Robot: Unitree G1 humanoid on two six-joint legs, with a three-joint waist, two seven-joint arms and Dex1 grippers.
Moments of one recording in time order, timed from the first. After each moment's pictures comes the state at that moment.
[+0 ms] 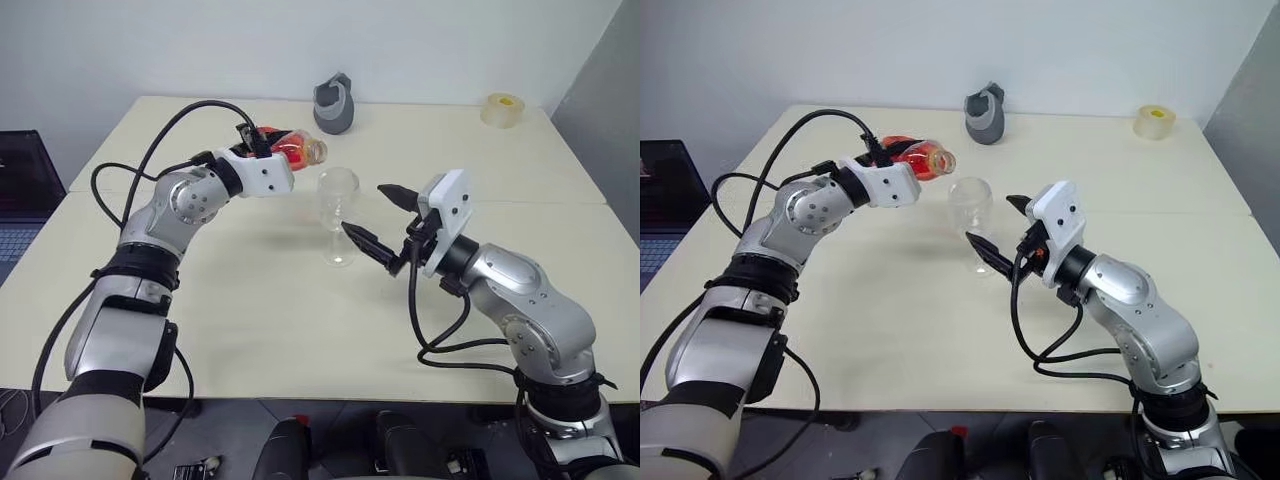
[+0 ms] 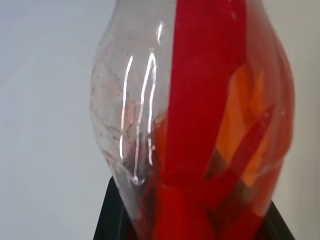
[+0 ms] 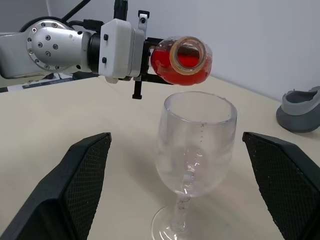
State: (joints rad) left arm -1.06 0.65 -0.26 0.87 0.51 -0.72 -0.30; right arm -0.46 -0.38 0.12 -0.56 0.44 0.69 0.41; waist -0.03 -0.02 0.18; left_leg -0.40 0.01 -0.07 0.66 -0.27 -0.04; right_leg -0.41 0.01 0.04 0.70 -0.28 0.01
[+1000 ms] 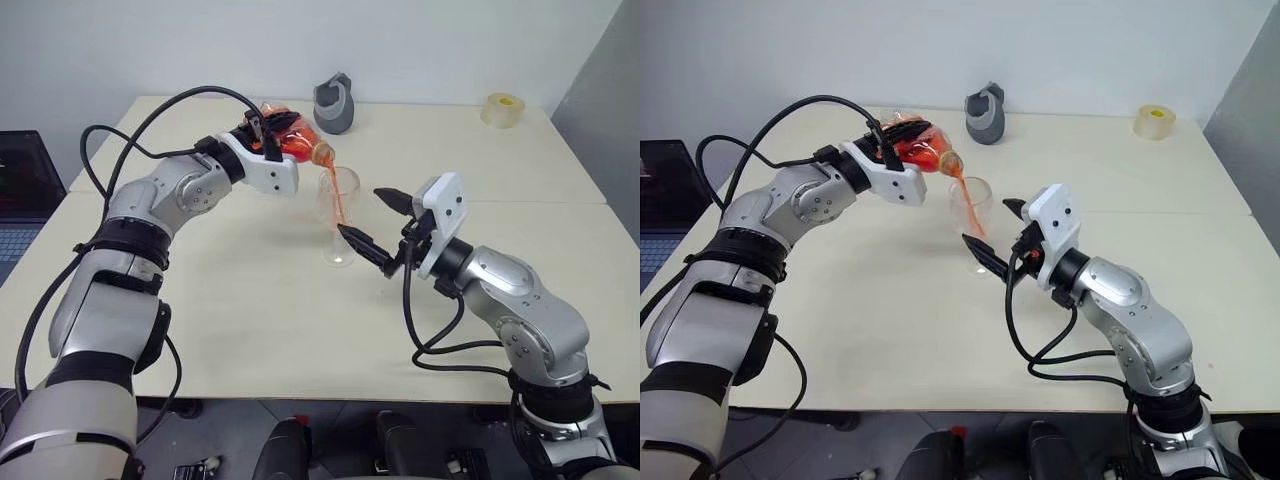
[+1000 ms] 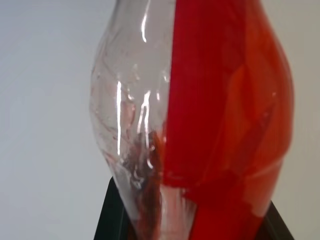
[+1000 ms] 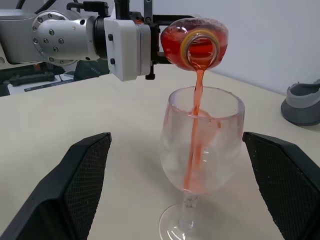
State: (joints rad) left arm -1.18 0.68 -0.37 0.95 0.75 -0.80 -0.02; right arm -0.45 -0.35 0.12 -0.57 0.45 0.72 0.39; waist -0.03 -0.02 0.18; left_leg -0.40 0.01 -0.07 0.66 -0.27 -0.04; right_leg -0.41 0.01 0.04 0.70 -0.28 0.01
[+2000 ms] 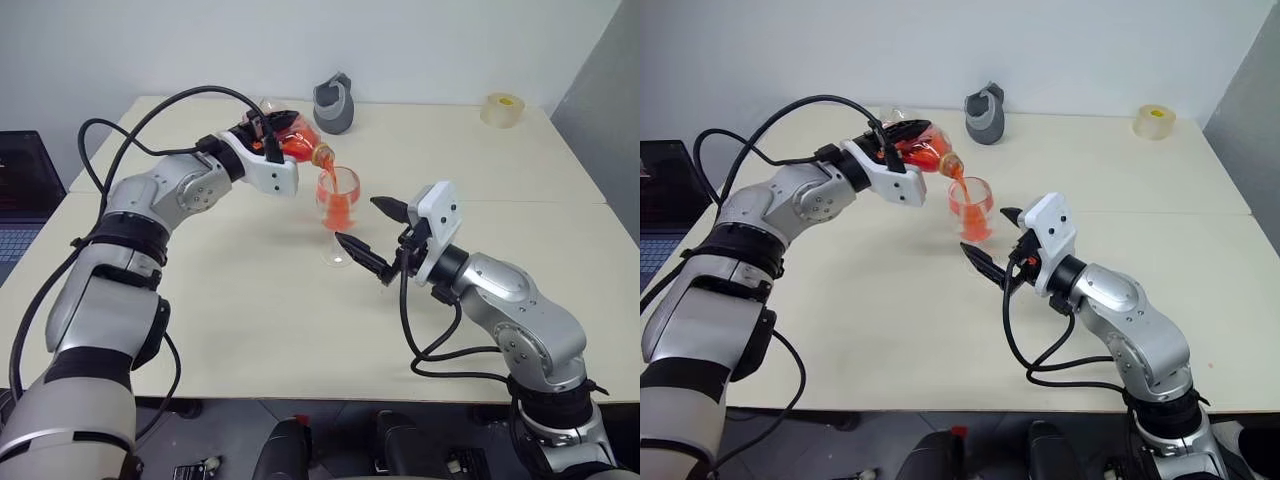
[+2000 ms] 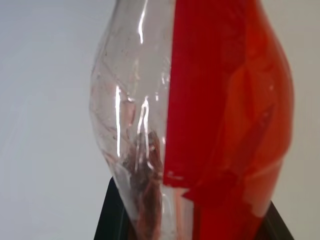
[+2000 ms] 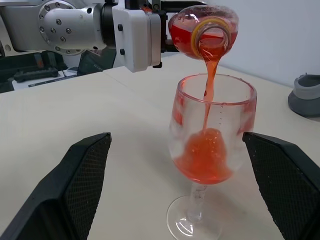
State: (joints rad) left arm -1.21 0.69 -0.41 0.99 0.80 -0.80 0.04; right arm -0.43 -0.34 0.14 -0.58 0.44 0.73 0.39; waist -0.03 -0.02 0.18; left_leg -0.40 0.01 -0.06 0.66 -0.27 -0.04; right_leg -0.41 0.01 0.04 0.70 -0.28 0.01
